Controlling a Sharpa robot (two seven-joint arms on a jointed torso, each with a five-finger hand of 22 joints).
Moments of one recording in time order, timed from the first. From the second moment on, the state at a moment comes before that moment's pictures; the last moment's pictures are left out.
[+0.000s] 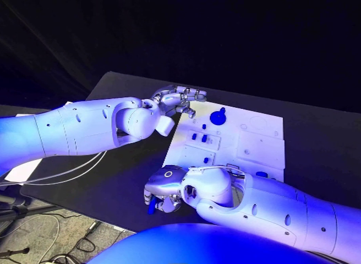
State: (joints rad) left arm 1.16 -0.86 -0.03 1.49 0.06 -0.16 0.25; left_hand 1.36 -0.11 0.43 -0.06 0.13 1.03 0.17 0.11 0.07 1.06 0.11 0.18 0.07 1.30 0.02 1.20 0.73 0.16 1.33 0.12 0.50 1.11; right arm 0.97 -0.27 -0.13 1.55 -1.89 0.09 -0.03; right_hand 1.33 -0.07 0.41 -0.15 0.07 1.08 0.07 0.09 0.08 1.35 -0.01 1.30 1.28 1.47 -0.08 1.41 1.31 0.08 1.43 0.02 1.34 1.23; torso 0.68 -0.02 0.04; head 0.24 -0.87
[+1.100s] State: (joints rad) left arm 1.16 -0.87 -0.03 1.49 0.06 -0.16 0.24; left_hand 1.36 -0.11 0.43 -0.06 0.13 1.03 0.17 0.11 0.07 1.06 0.11 0.18 0.07 1.30 0.02 1.20 0.73 0.16 1.33 0.12 0.50 1.11; right arm 0.97 -0.44 -0.10 1.66 -1.76 -0.28 -0.07; right_hand 1.28 -0.02 0.36 -0.09 0.09 1.16 0.05 0.13 0.10 1.37 -0.01 1.32 1.31 1.46 -0.08 1.42 1.31 0.08 1.44 0.03 1.34 1.24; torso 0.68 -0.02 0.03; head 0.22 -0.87
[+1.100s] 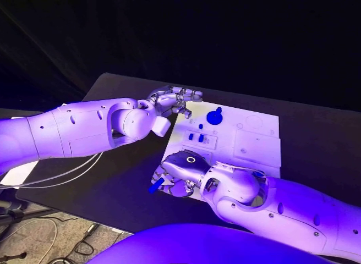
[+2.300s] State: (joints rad) left arm 1.16 -0.93 -0.04 1.55 -0.17 -0.17 0.16; left_hand 1.26 -0.16 0.24 0.00 0.13 1.08 0.14 0.19 0.10 1.15 0.07 0.36 0.16 1.33 -0.01 1.25 0.80 0.16 1.35 0.10 0.53 1.10; right arm 1.03 -0.76 -0.06 1.80 -1.64 -0.40 -0.21; right_hand 1.26 -0.03 0.34 -0.06 0.08 1.16 0.05 0.13 0.10 1.28 -0.01 1.20 1.19 1.46 -0.08 1.42 1.31 0.08 1.44 0.03 1.34 1.22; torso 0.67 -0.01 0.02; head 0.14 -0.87
